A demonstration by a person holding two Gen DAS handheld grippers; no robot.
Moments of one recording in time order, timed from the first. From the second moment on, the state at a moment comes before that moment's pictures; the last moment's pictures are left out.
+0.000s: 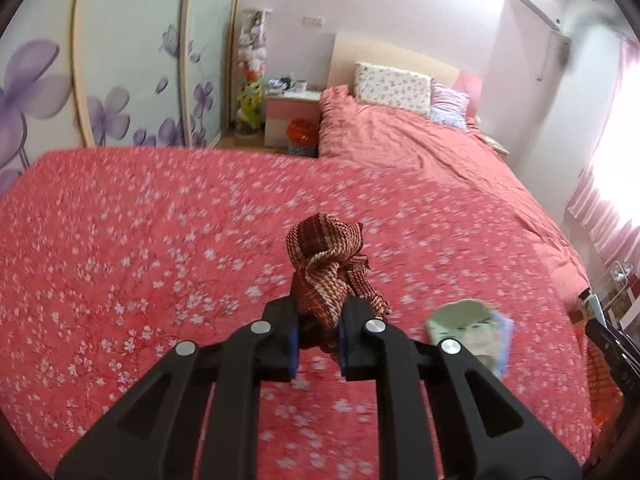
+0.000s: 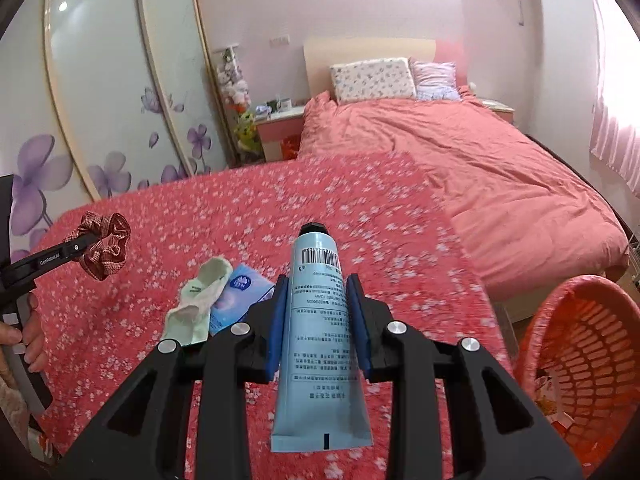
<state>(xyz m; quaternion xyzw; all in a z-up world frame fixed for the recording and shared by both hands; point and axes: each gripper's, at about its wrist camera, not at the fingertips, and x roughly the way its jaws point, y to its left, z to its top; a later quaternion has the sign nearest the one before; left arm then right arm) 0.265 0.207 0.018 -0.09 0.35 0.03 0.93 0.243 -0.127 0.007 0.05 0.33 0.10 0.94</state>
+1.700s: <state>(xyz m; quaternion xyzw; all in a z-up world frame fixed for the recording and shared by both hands) 0.204 -0.245 0.016 0.04 0.37 -0.34 0.86 0.136 -0.382 0.009 0.17 0.22 -0.14 0.95</state>
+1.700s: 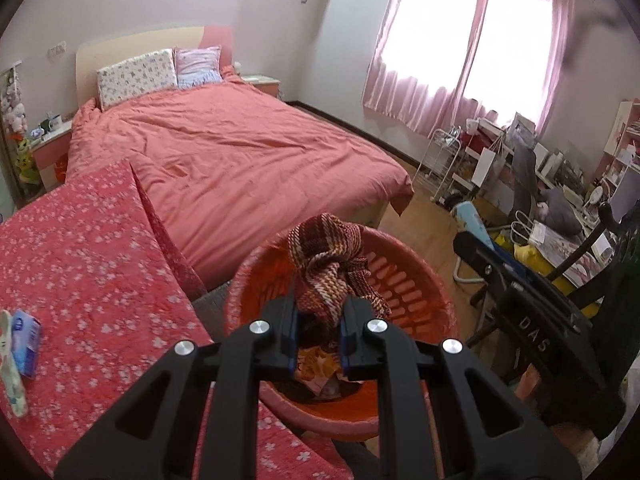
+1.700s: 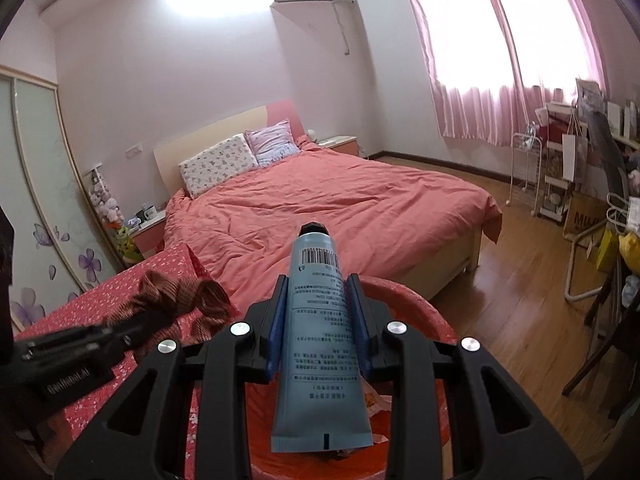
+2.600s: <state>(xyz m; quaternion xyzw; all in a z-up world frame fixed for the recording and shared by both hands) 0.215 -0.143 -0.016 0.10 0.38 -0.18 0.90 0.133 -0.372 0.000 0.16 0.27 -0.16 0.94</state>
